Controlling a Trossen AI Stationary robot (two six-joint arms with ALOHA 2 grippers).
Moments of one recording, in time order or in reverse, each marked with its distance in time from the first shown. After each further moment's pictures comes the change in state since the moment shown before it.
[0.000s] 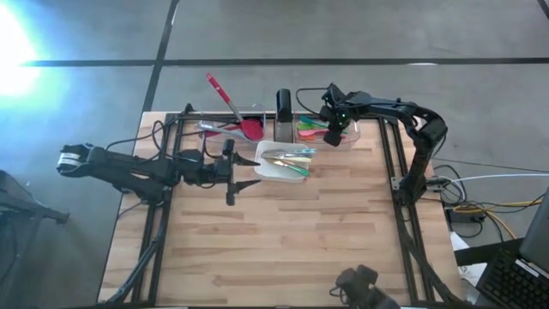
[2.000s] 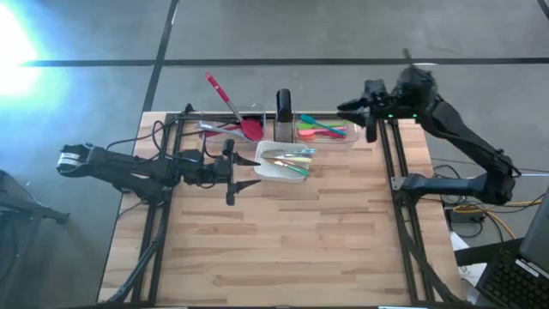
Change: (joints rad) left arm 0.000 0.001 0.000 0.001 -0.001 -0.001; right arm 0.156 -0.815 0.000 0.219 -0.585 0.503
